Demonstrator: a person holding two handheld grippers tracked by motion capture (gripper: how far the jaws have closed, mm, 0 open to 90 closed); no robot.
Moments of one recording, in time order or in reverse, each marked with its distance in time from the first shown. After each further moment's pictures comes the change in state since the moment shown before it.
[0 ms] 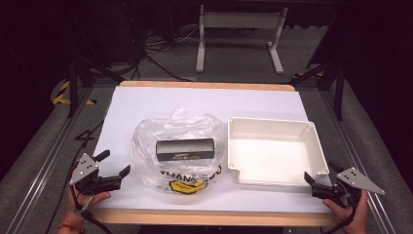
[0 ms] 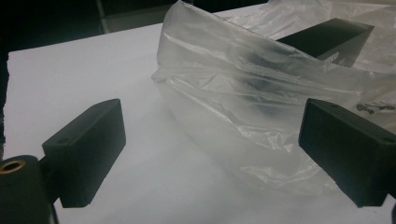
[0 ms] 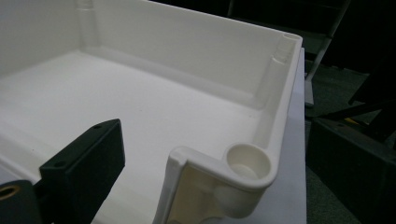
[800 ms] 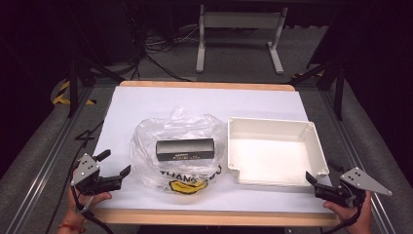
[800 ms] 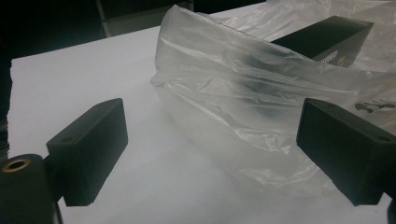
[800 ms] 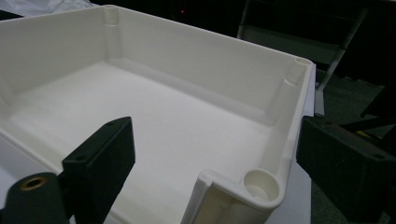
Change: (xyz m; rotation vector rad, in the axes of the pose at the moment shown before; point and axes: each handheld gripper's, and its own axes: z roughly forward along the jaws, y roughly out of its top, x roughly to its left) left arm -0.002 0.001 0.002 0.000 0.006 0.022; right arm 0.005 0.017 -0.013 -0.017 0.054 -0.034
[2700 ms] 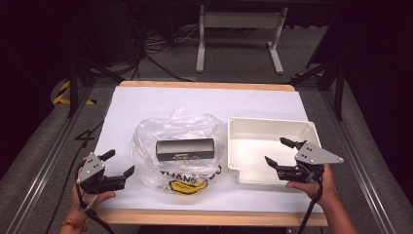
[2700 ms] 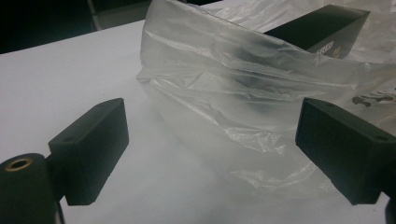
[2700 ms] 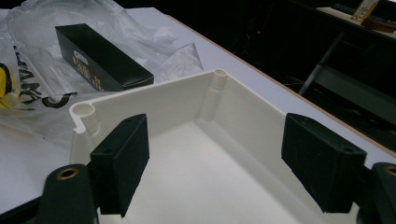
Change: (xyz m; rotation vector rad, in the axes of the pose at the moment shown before) left arm -0.003 0.001 0.008 0.027 -0.030 0.013; right arm 0.069 0.087 0.063 -0.029 0.287 -0.238
